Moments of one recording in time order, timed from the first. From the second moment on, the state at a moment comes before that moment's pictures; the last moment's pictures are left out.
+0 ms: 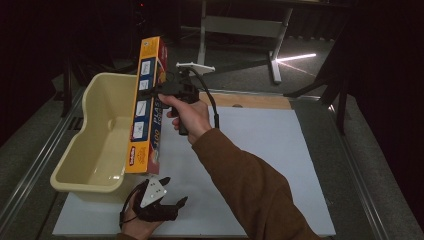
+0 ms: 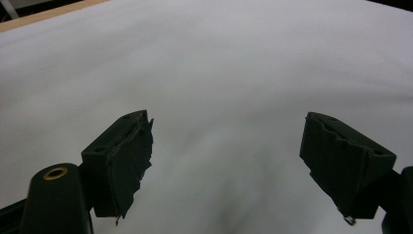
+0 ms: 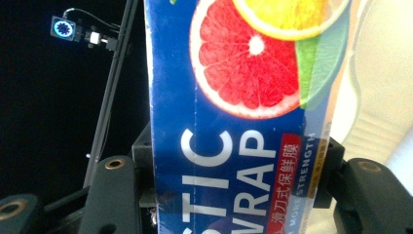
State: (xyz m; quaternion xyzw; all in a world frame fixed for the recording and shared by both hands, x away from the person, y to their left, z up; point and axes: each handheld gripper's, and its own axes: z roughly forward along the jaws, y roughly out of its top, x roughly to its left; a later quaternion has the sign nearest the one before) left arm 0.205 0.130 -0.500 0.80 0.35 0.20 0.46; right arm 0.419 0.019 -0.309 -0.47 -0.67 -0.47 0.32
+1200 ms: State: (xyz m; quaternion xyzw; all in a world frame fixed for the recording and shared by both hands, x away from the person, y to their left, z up) left arm 0.200 0.131 -0.499 0.79 0.34 0.20 0.47; right arm 0.440 0.079 -0.345 -0.51 -0.65 -0.44 0.33
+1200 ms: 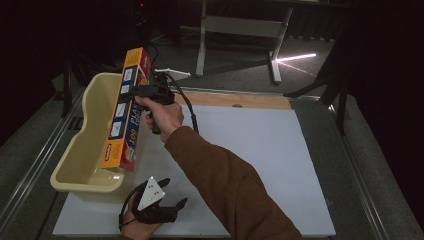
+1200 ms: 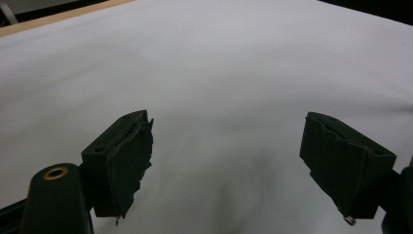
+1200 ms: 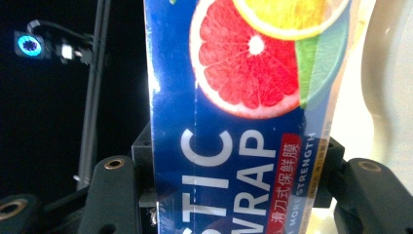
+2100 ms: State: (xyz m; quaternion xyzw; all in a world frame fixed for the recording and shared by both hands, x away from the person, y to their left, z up) left arm 0.196 0.134 -0.497 0.78 0.34 0.20 0.49; right arm 0.437 0.116 -0.382 -0.54 -0.66 -0.41 0.34
